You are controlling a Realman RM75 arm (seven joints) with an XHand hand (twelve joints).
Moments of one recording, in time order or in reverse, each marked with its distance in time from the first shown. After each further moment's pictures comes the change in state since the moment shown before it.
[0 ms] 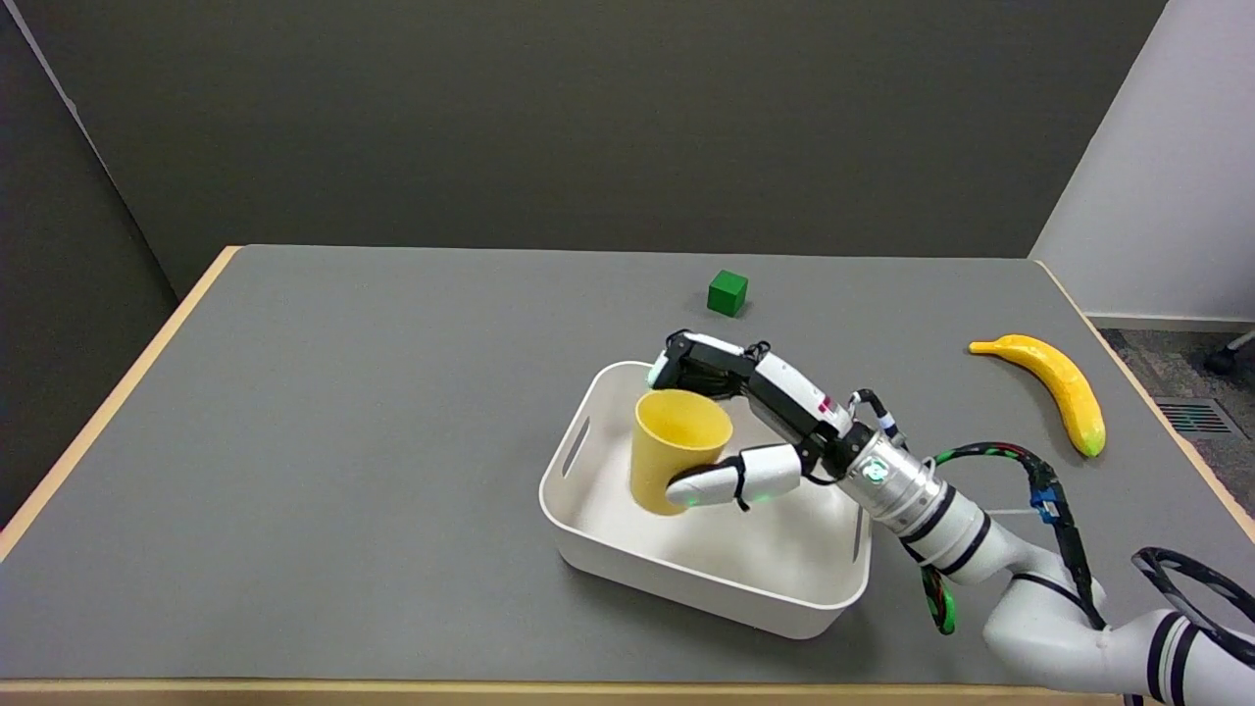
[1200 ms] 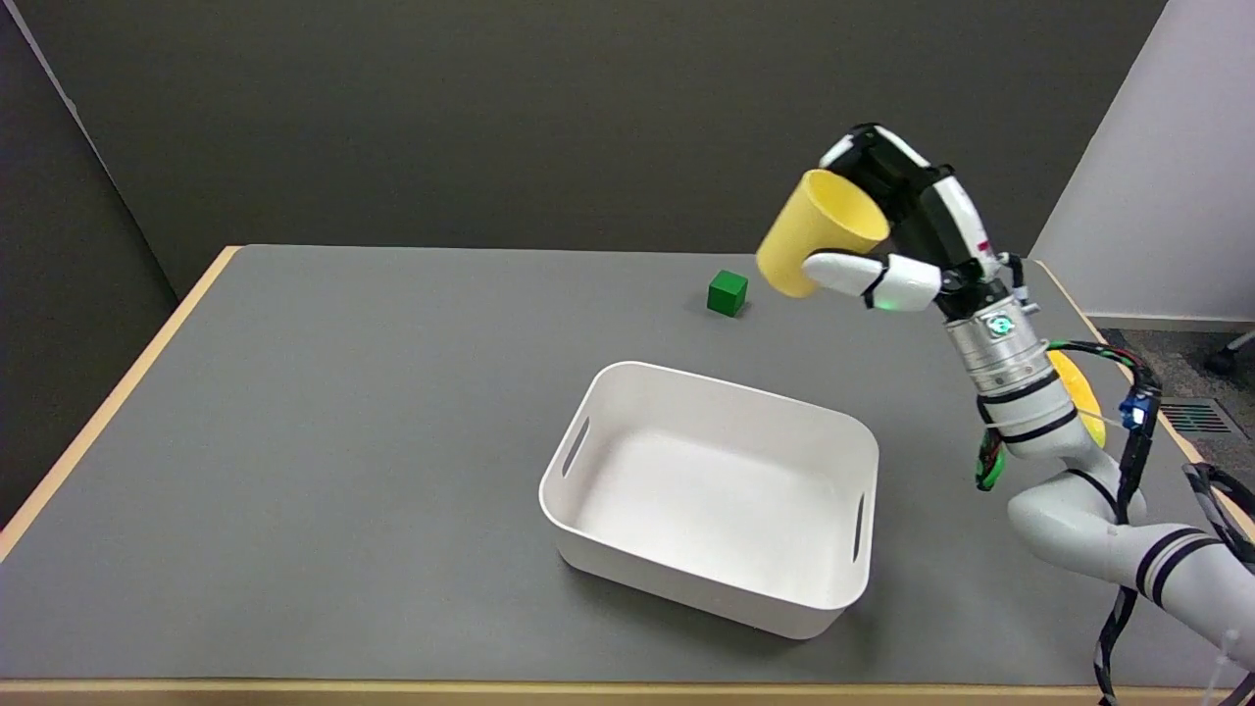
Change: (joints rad) arm 0.135 -0.026 0.324 -0.217 0.054 0.182 0.156
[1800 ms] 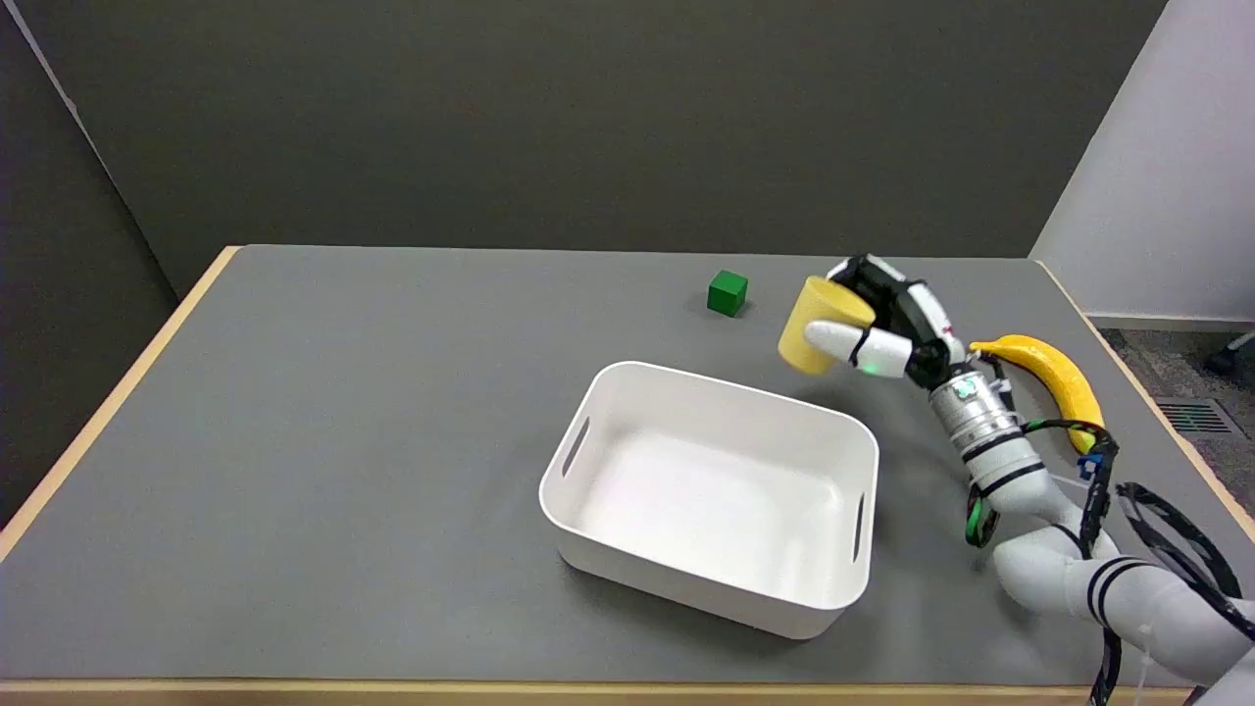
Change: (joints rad) arm 0.145 -0.130 -0.092 -0.530 0.006 -0.086 0.120
